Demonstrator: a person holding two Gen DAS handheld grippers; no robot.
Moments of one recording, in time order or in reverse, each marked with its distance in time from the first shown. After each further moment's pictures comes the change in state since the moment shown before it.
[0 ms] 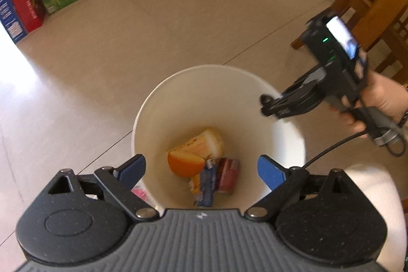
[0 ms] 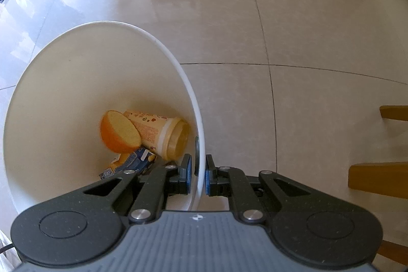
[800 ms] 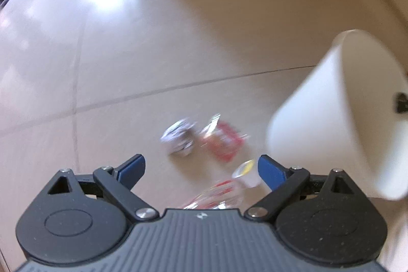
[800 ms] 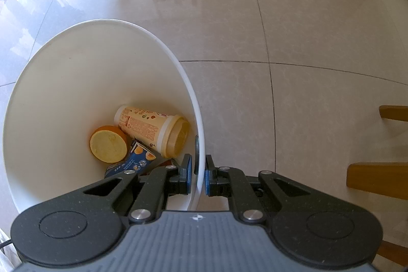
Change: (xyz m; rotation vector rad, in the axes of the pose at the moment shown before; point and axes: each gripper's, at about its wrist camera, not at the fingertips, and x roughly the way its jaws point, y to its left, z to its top) left arm 0.027 0.157 -0.137 -0.490 0.086 0.262; right arm 0.004 0.003 0.005 -0.011 0.018 -0.006
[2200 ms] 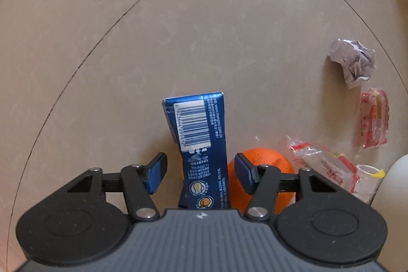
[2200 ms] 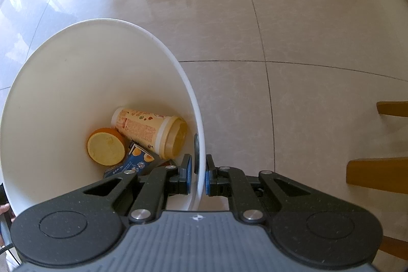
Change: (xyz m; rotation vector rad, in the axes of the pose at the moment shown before) left arm 0.152 0.087 -0.187 -0.875 0.198 0.159; right arm 0.001 0.000 -0.002 0.015 -0.007 -0.014
